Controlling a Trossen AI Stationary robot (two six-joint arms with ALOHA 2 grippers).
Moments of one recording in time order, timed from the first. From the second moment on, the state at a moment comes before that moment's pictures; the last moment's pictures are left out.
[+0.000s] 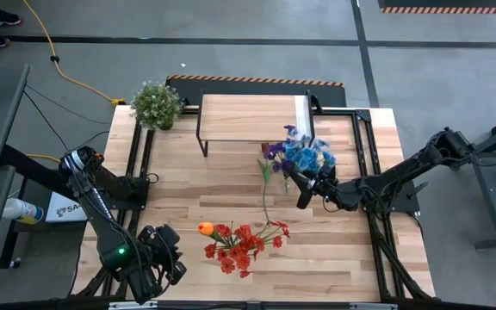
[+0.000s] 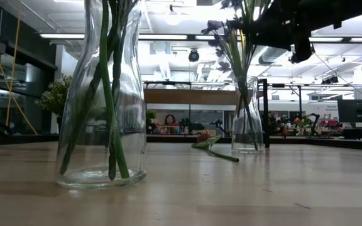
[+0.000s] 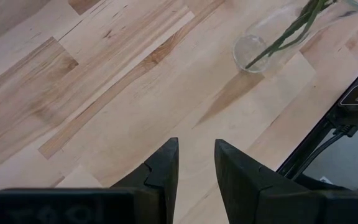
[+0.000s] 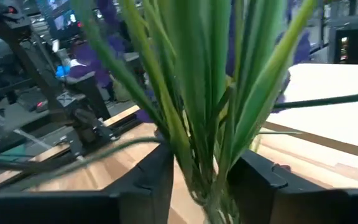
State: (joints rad) left arm -0.99 1.59 1.34 -1.18 -0.46 -1.81; right arm 0.39 1.16 0.47 0.54 0.96 0.44
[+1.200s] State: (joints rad) left arm -0.99 1.59 1.34 -1.18 -0.46 -1.80; right arm 0.39 0.91 0.47 0.05 0.72 0.48
